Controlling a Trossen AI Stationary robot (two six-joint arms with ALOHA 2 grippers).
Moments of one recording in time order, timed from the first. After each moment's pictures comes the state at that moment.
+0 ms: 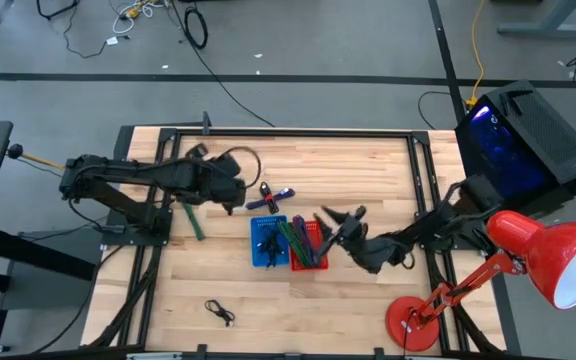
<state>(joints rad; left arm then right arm) -0.07 1.39 1.33 -1.27 -0.78 -0.52 0.45 1.73 0.63 1.13 1.21 0.05</state>
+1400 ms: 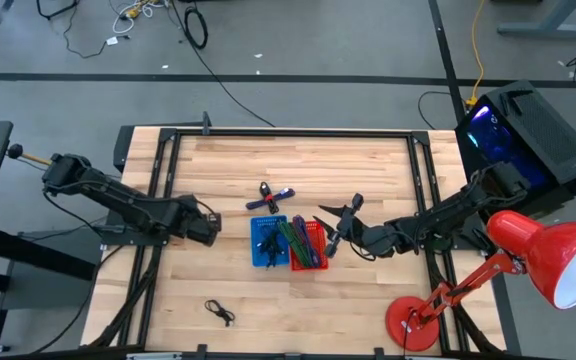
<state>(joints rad) -0.30 1.18 0.58 -0.92 -0.32 -1.93 0.39 1.45 0.63 0.59 0.91 -0.01</state>
